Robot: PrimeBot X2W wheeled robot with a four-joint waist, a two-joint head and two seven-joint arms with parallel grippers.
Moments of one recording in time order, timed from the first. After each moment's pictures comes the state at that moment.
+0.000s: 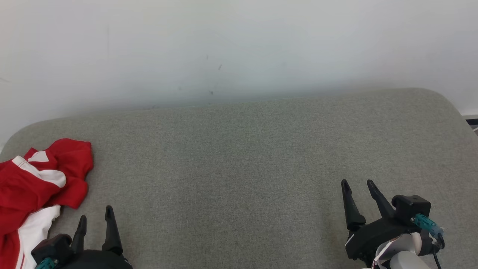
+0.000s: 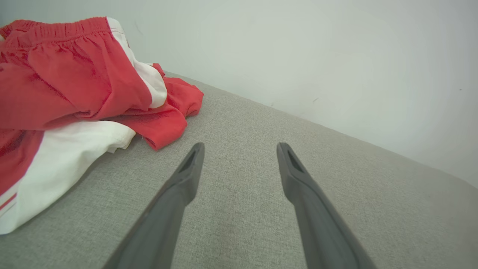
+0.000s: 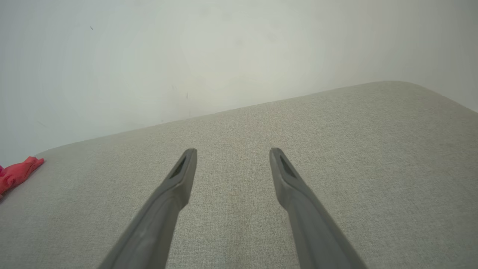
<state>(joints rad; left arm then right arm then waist) -0.11 0.08 -0.08 0.38 -0.41 0.08 -0.18 -0.16 -0.15 0.23 0.36 0.52 -0.09 -0.18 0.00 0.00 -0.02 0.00</state>
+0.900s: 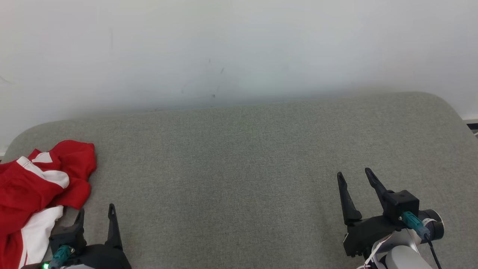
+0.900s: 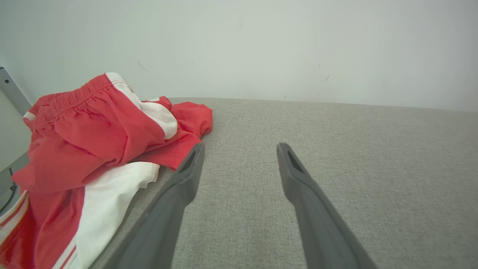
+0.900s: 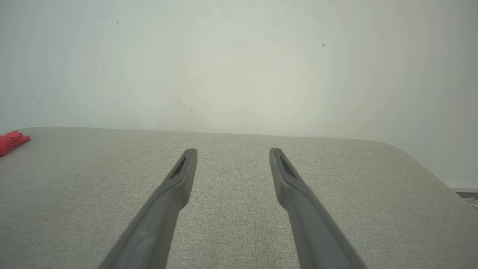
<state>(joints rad) -0.13 0.12 -0.11 0.38 -0.13 0.12 -0.12 -0.20 -0.18 0.27 0.35 0.32 -0.12 -0.23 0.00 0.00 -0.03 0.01</state>
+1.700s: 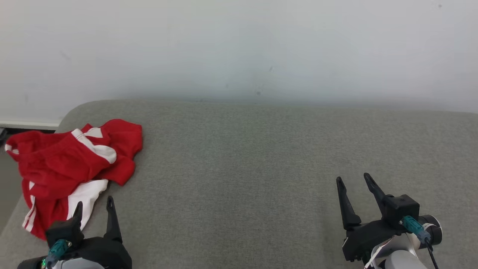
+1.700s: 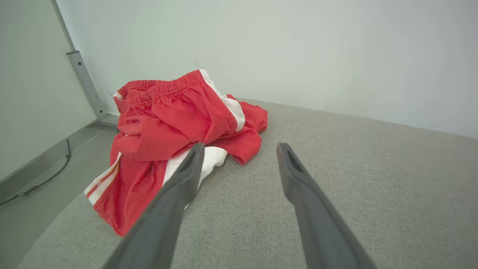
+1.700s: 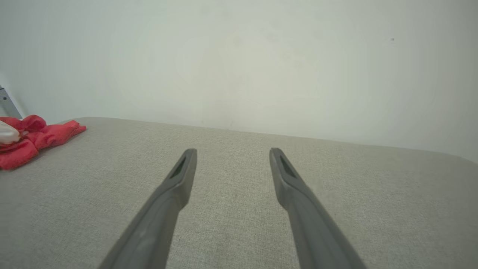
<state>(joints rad) -0.15 0.09 -0.08 0.35 -0.12 0.12 -0.10 -0.17 -0.17 0.27 0.35 0.34 -0.11 -0.23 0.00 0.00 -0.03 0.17</state>
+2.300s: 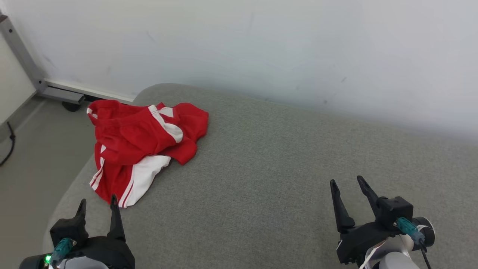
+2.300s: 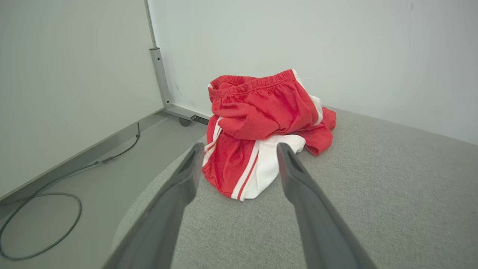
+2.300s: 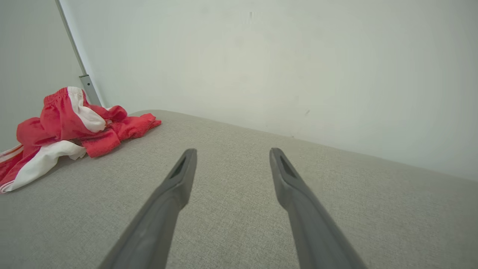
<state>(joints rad) -0.15 0.09 -0.09 0.34 -0.10 0.12 -0.10 -0.17 -0.15 0.27 0.36 0.35 -0.11 -0.23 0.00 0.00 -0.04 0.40</state>
